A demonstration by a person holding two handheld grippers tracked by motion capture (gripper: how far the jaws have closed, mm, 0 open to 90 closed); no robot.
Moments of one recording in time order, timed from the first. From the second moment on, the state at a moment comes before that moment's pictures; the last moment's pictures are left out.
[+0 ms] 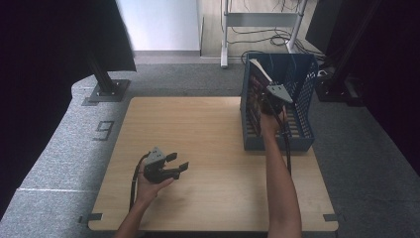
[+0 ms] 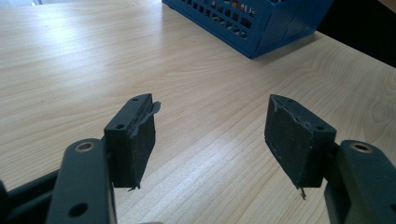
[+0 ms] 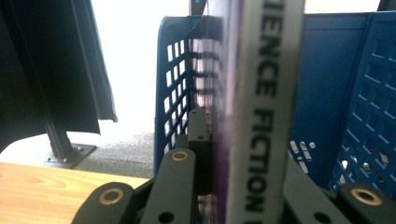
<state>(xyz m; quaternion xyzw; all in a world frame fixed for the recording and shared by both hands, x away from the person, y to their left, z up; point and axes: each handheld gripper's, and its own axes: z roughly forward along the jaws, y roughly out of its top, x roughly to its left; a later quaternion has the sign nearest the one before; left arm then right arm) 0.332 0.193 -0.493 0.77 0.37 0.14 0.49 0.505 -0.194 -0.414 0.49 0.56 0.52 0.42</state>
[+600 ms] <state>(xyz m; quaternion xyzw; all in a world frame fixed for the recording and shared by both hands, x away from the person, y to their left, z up) 0.330 0.185 -0.493 0.78 0.36 0.14 0.49 0.488 -0.192 -0.418 0.49 0.59 0.50 0.40</state>
